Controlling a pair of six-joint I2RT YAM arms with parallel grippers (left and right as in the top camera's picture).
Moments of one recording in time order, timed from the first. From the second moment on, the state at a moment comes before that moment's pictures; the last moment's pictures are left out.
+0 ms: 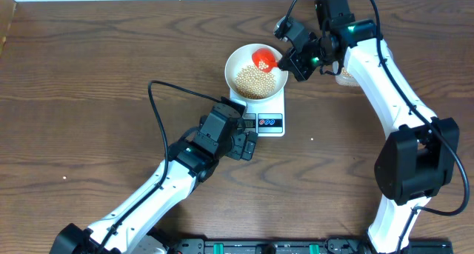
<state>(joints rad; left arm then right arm) -0.59 1.32 0.73 -0.31 -0.03 -0.22 0.27 2.00 1.77 -0.89 -0.52 -0.49</state>
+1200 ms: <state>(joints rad) -0.59 1.32 0.73 -0.31 -0.03 -0.22 0.32 2.00 1.77 -0.88 -0.39 -0.62</state>
